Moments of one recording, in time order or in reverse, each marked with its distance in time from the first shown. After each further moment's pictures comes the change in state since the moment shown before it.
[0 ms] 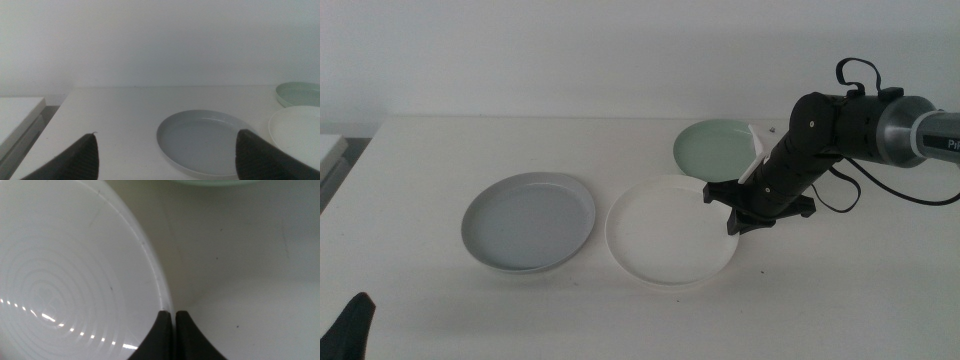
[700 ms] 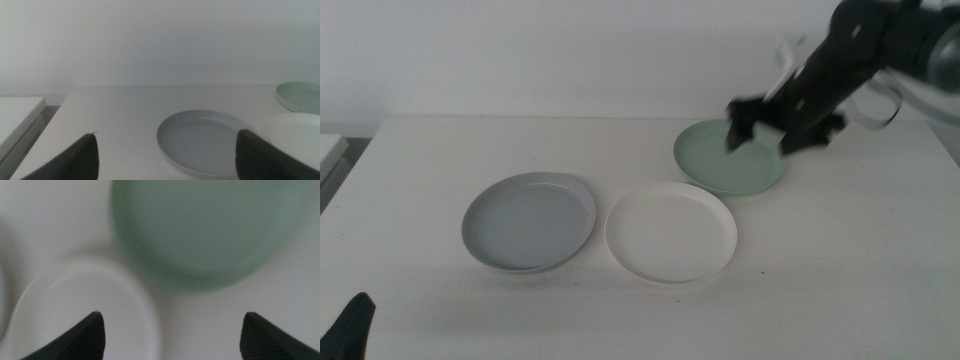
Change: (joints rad) left arm 0.000 0.000 0.000 0.000 0.000 0.000; right arm -0.073 -0.051 -0.293 -0.088 0.203 -0.018
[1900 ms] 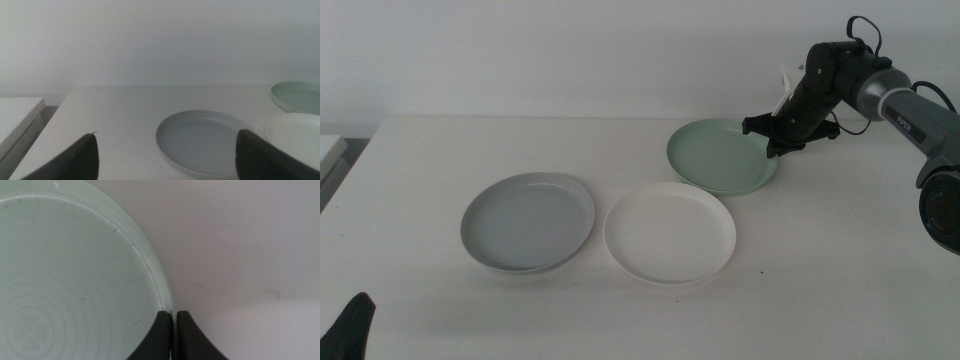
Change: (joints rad) left arm 0.000 0.000 0.000 0.000 0.000 0.000; right arm -0.118 0.534 -0.567 -0.146 0.056 0.018
